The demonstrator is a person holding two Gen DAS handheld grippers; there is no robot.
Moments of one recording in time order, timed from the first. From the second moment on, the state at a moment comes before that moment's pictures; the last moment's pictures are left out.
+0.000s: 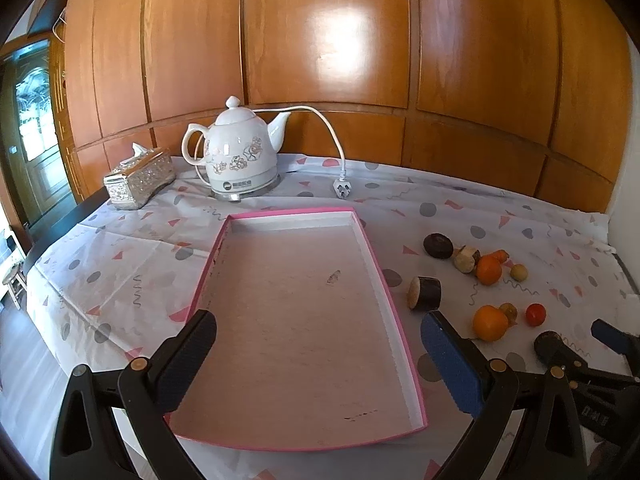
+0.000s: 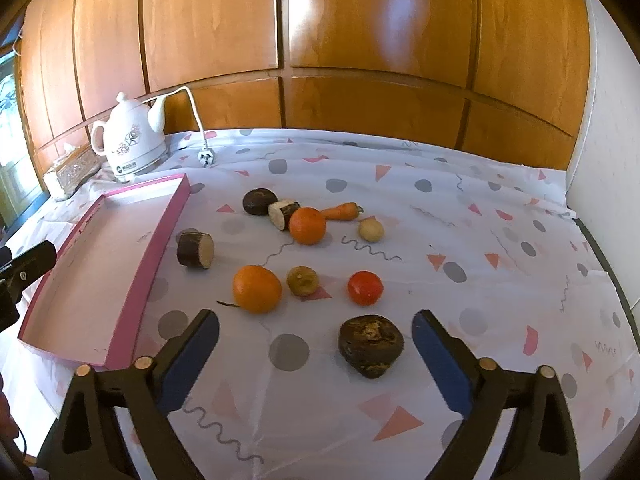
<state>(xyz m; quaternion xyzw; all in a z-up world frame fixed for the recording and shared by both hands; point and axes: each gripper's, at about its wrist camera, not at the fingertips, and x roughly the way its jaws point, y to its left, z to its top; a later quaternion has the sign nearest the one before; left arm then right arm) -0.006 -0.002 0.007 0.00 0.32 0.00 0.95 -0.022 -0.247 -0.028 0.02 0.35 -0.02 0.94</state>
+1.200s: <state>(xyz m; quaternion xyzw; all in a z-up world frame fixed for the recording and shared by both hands) 0.027 -0.101 -0.017 0.07 0.39 -0.20 0.90 0.017 -0.309 -0.073 0.04 0.42 -0.02 0.91</state>
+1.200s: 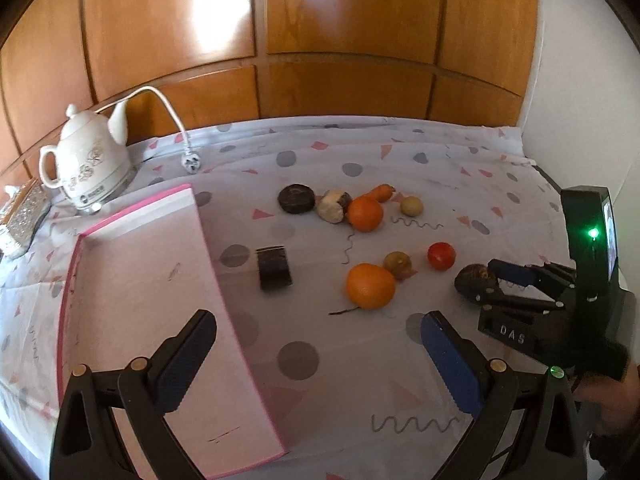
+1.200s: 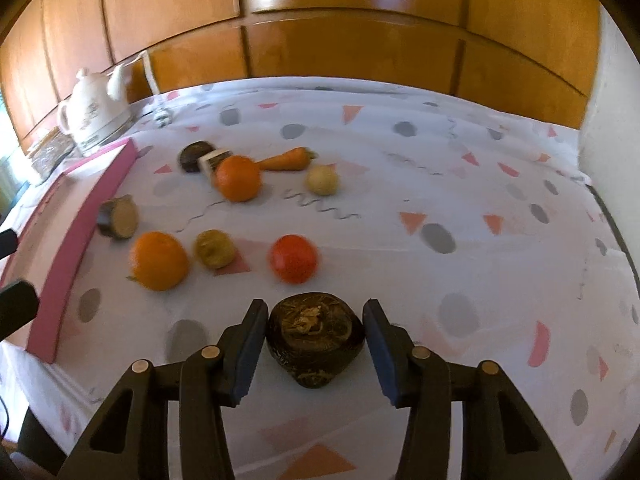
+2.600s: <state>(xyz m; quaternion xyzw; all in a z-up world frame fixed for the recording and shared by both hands) 0.076 -0.153 -0.074 0.06 0.46 -0.22 0.86 0.003 -0.342 -0.087 0.09 0.38 -0.03 0.92</state>
